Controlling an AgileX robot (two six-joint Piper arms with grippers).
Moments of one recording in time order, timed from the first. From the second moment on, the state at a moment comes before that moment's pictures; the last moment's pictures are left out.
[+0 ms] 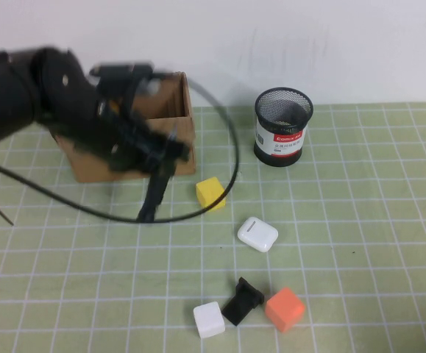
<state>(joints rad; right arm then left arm) -0.08 -0.03 -0.01 -0.11 0.35 0.10 -0.45 1.71 -1.33 -0.29 0.76 0.14</state>
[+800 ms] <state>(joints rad) -0.08 -0.03 -0.01 -0.11 0.35 0.10 -0.53 1.81 -1.52 -0.65 0.09 0.57</state>
